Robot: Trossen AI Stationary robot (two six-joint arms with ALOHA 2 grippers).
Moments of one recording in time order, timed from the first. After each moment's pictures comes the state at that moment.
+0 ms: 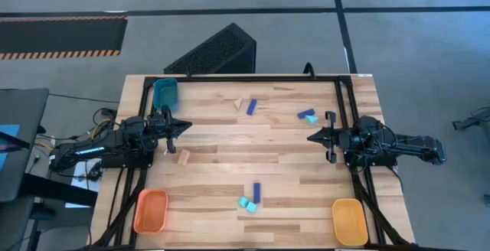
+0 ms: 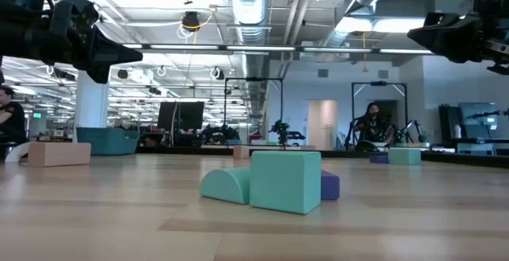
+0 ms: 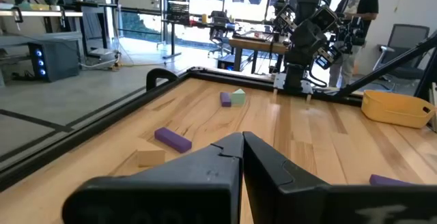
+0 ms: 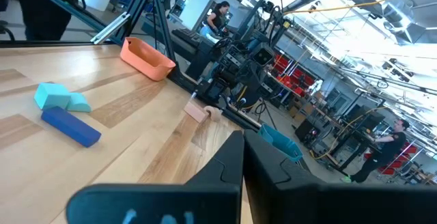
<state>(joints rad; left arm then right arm) 0.25 0.06 0.01 0.03 -0.01 -0.10 -0.17 0.00 0.01 0.06 -0.26 -0.57</state>
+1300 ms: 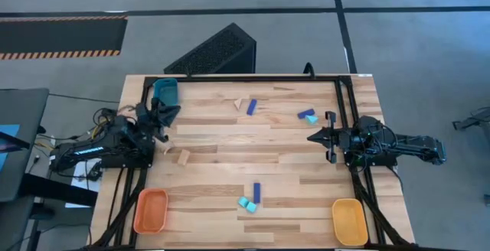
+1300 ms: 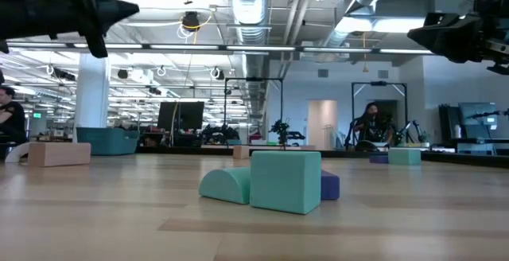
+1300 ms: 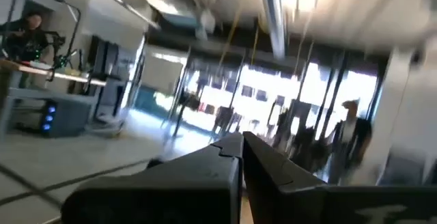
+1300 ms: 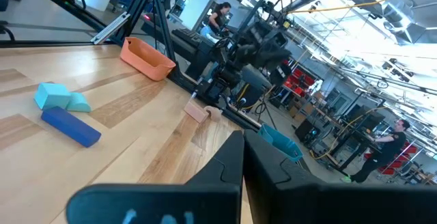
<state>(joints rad) 0.26 0.06 0.03 0.38 -0.16 -0.32 -0.17 0.00 0.01 0.06 -0.26 -0.57</state>
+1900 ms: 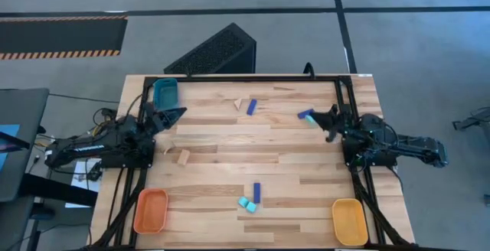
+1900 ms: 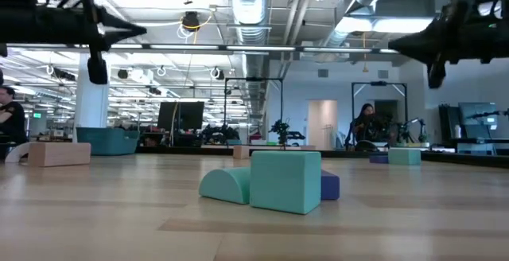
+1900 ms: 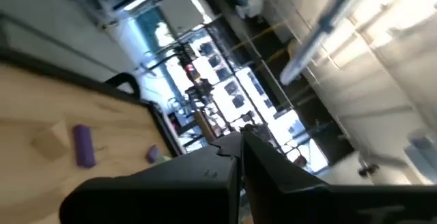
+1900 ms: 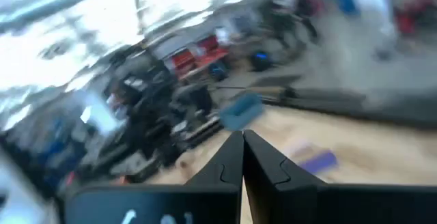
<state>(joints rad) 0.21 0.18 0.03 0.32 -0.28 -1.07 -0.22 0.04 0.03 0.12 0.19 0.54</state>
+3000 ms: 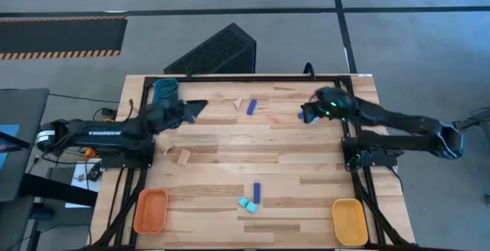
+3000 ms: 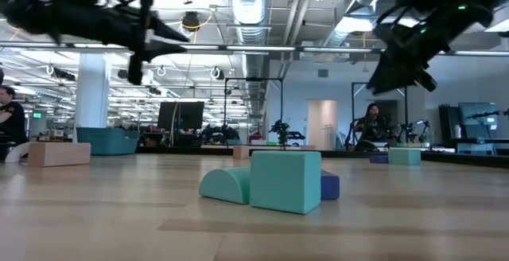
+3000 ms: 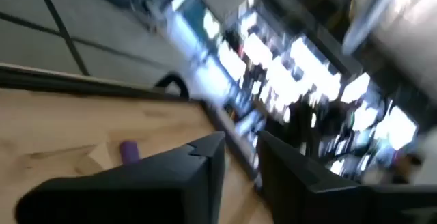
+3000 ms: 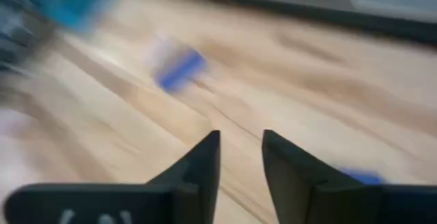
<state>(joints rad) 0.32 0.89 0.29 0.57 -0.17 -0.80 -0.49 0.87 0.55 -0.38 0.14 0.57</state>
